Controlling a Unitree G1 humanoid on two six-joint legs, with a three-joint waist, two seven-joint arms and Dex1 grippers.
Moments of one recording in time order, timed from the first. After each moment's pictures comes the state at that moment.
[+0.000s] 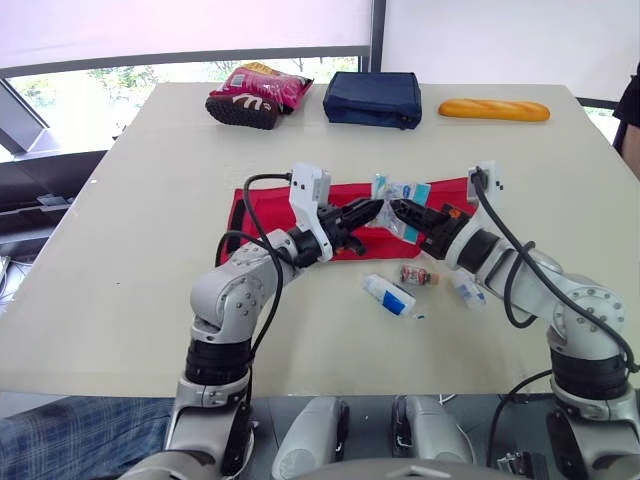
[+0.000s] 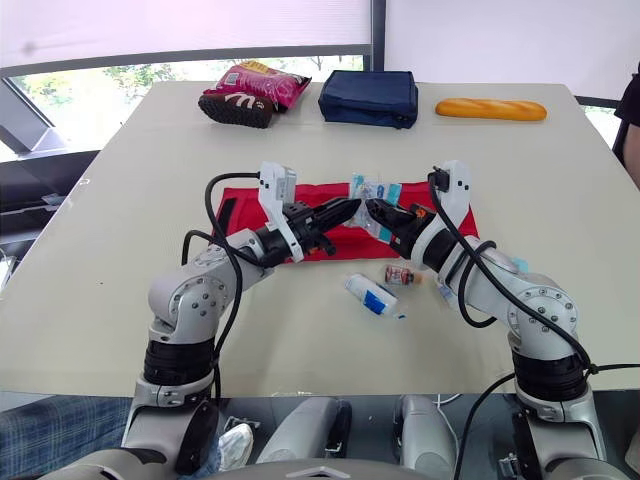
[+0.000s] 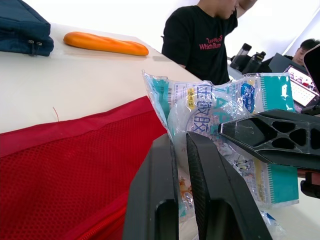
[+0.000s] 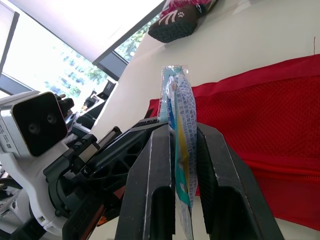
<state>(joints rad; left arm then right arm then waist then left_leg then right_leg) -0.49 0.23 0.02 -0.30 -0.71 0.85 -0.40 -0.44 -0.39 -0.01 -0.44 1.54 0.83 -0.42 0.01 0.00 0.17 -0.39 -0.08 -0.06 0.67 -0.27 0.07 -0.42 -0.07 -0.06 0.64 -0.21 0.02</state>
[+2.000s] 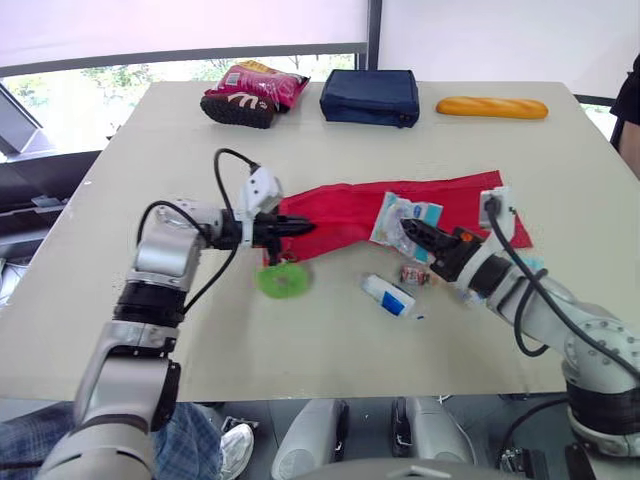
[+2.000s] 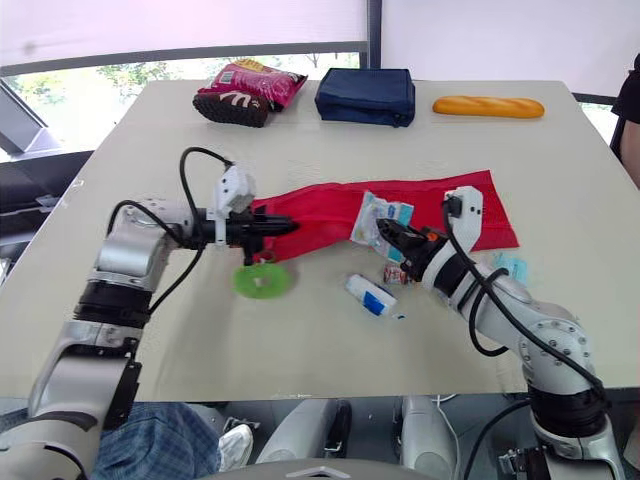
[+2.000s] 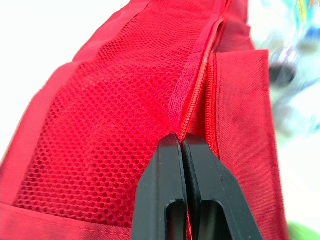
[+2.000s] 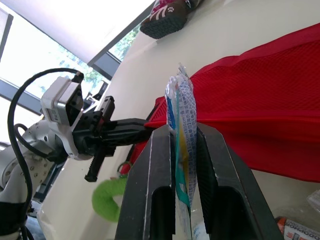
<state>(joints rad) -0.67 0.63 -0.09 0.24 -0.25 0.49 -1.18 -0.29 -0.40 0.00 -0.54 1.51 0.77 -0.38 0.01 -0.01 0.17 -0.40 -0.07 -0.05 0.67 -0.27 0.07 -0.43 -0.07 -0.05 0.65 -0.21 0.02</state>
